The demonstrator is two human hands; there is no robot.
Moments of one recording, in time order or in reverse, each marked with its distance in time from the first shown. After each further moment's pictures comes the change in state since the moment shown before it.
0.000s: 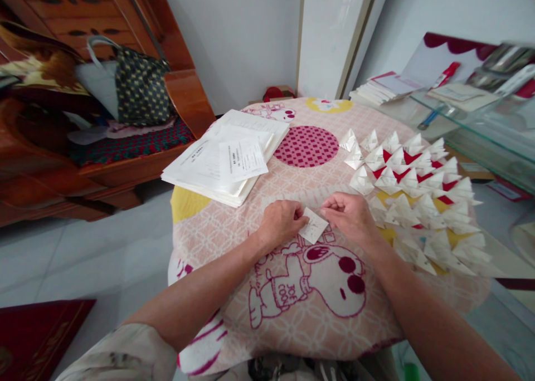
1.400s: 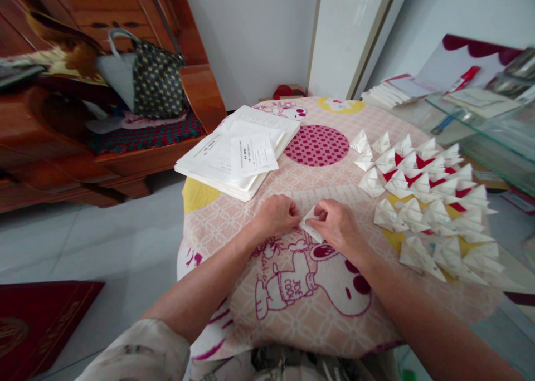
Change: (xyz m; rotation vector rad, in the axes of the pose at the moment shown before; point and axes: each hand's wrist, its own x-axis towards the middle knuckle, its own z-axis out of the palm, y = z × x) left_hand -0.005 -0.020 -0.024 -0.039 -0.099 -0.027; right_hand -0.002 -0.019 0.036 -0.355 -0.003 -0.088
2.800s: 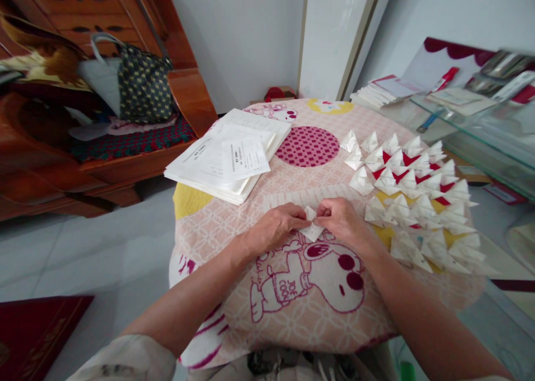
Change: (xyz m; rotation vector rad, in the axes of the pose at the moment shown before) left_hand -0.011 -0.009 0.016 -0.026 -0.013 0.657; right_hand 0.003 0.021 -0.022 0.094 -0.123 0.092
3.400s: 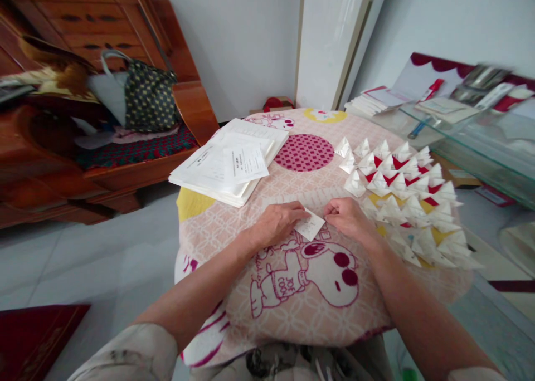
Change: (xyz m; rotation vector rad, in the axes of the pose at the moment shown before) left_hand 0.013 0.004 -0.007 0.183 0.012 -0.056; right_hand -0.002 0.016 -0.015 0.049 0.061 0.038
